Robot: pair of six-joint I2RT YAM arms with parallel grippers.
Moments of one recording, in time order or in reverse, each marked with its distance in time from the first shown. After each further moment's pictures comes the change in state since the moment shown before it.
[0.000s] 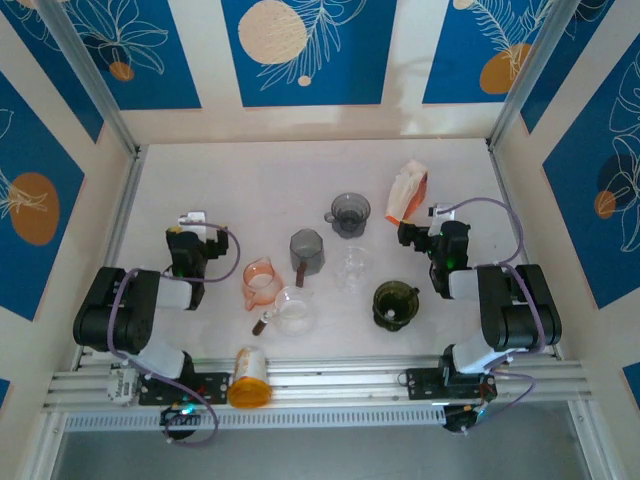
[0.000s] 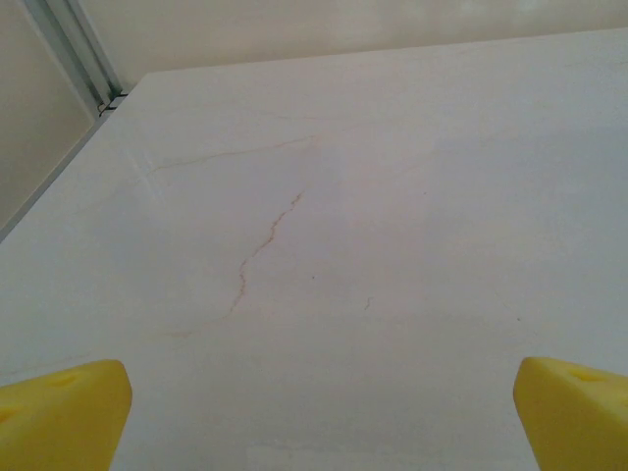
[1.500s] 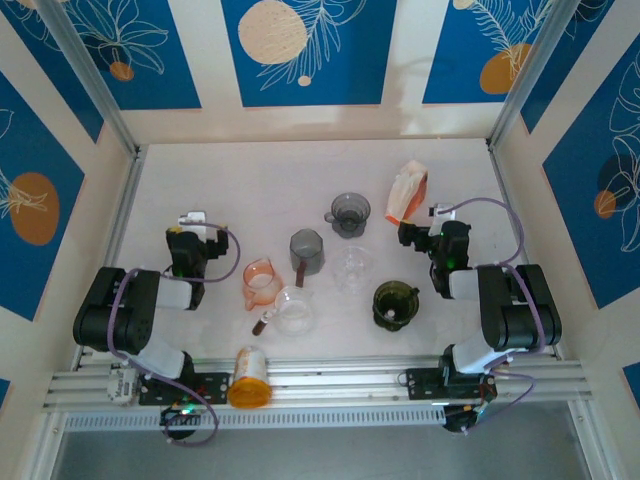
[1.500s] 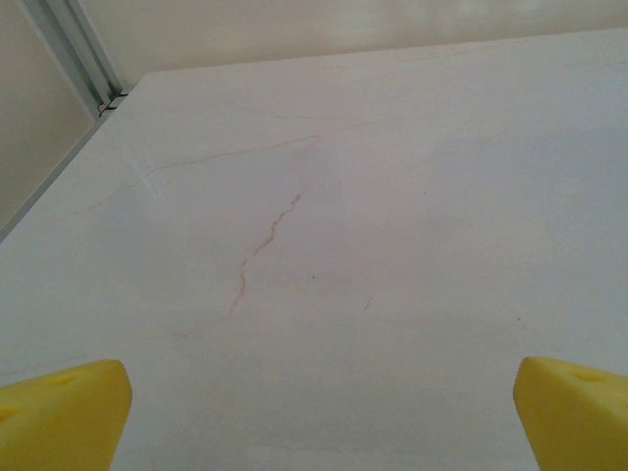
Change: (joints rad) left arm 0.000 0.000 0.000 0.000 0.000 0.000; right arm -0.006 -0.002 0.000 -0.003 -0.005 0.001
